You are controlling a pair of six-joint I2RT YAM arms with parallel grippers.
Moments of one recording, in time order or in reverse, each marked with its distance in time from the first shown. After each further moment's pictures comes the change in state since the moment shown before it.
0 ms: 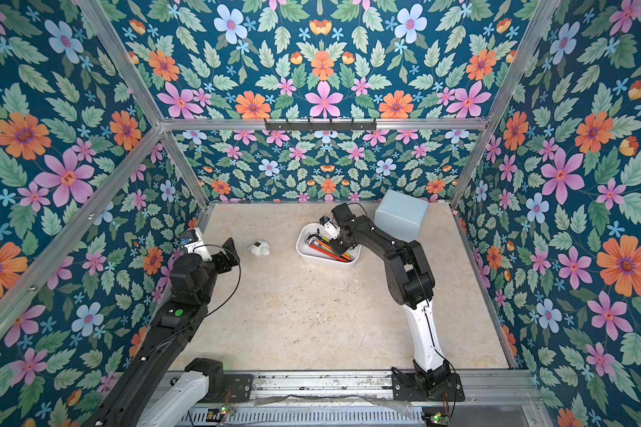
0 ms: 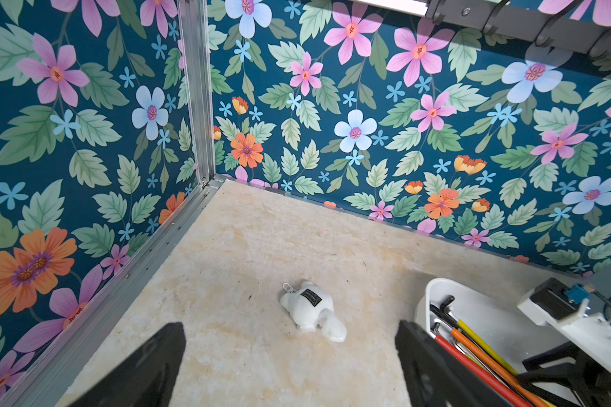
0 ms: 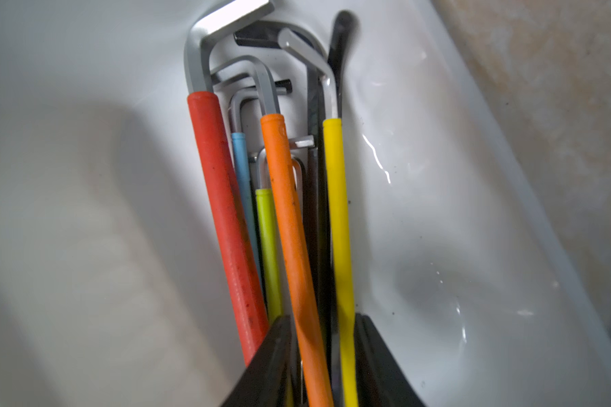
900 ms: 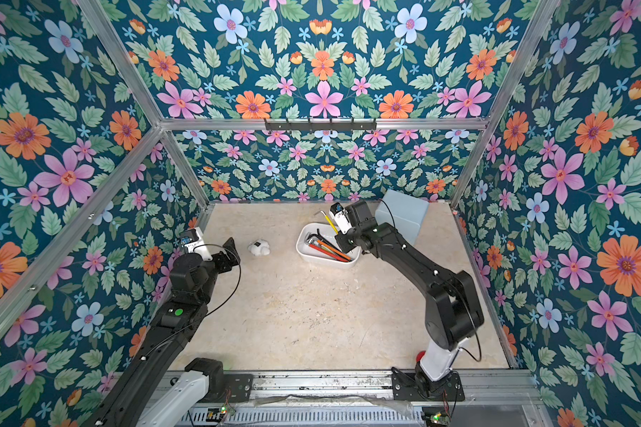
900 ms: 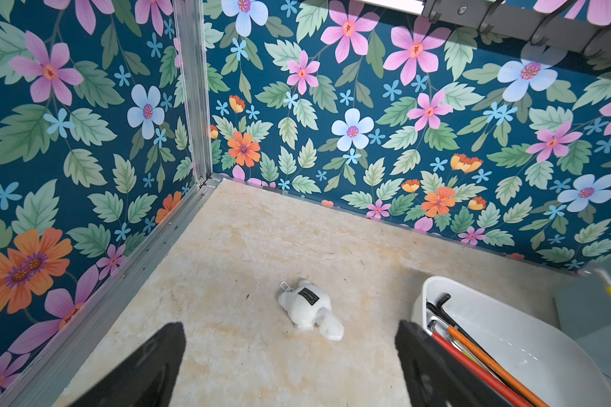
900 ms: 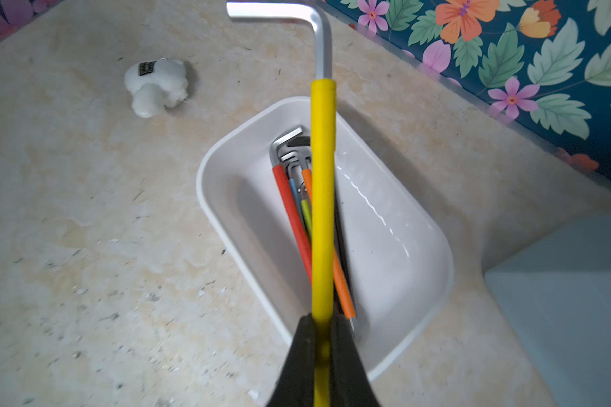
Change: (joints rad) left arm 0.000 0.002 0.004 -0.003 0.010 -0.001; right arm 0.012 -0.430 -0.314 0.171 -0.006 0.143
